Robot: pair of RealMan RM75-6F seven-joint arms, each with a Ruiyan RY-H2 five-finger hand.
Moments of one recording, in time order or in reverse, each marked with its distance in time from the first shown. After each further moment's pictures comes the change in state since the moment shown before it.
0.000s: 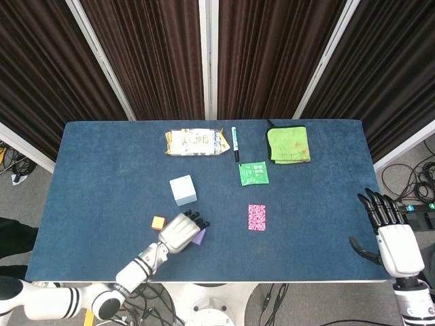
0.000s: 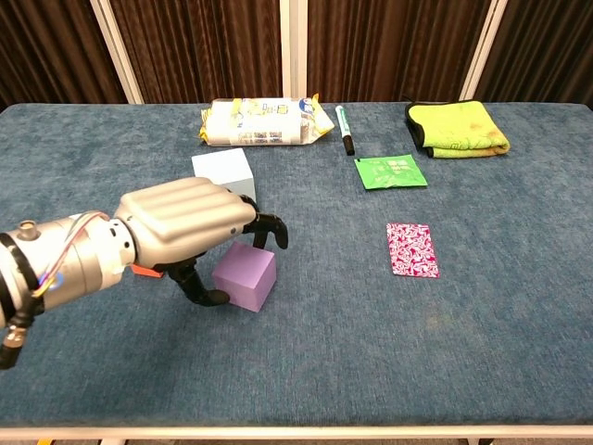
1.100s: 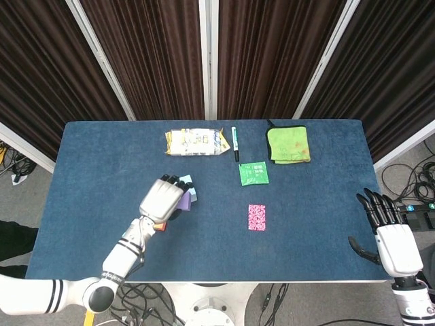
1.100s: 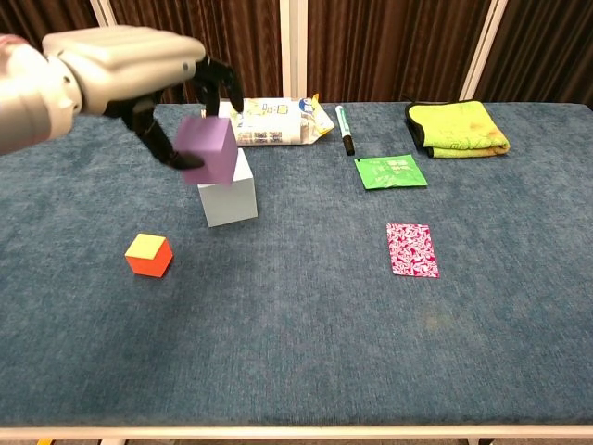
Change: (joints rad) left arm -0.072 0.186 -0.181 -0.289 -0.350 0.216 0.210; right arm 0.002 -0.006 0.001 -0.002 0.003 -0.004 -0.016
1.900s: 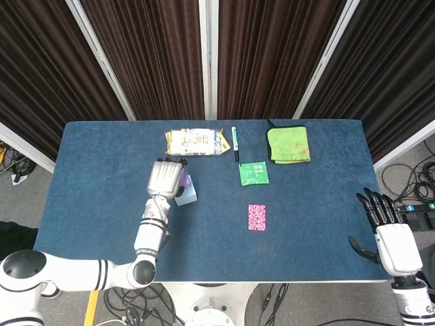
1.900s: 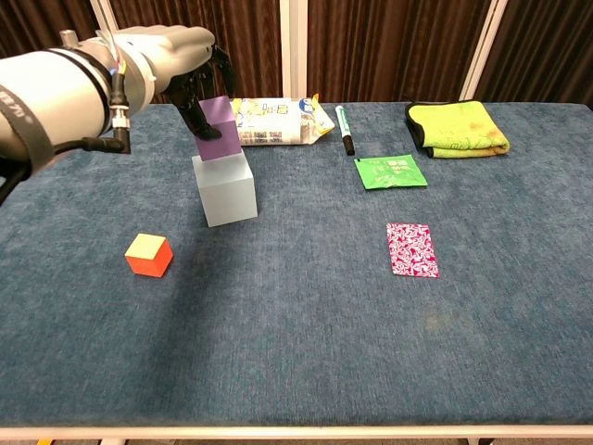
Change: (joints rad) left arm -0.200 -0.219 -0.139 0.232 -0.404 0.194 0.114; right arm 0.003 0.000 0.003 -0.002 0.011 -0.009 -0.006
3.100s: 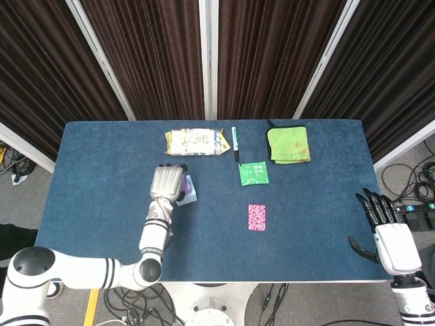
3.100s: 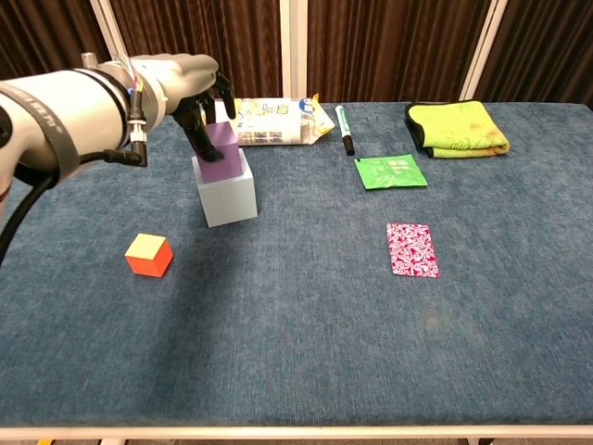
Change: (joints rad) left arm -0.046 -0.028 0.012 0.035 -0.127 0.001 -0.015; right arm 0.004 0.003 -0.002 -0.001 0.014 -0.017 -0.003
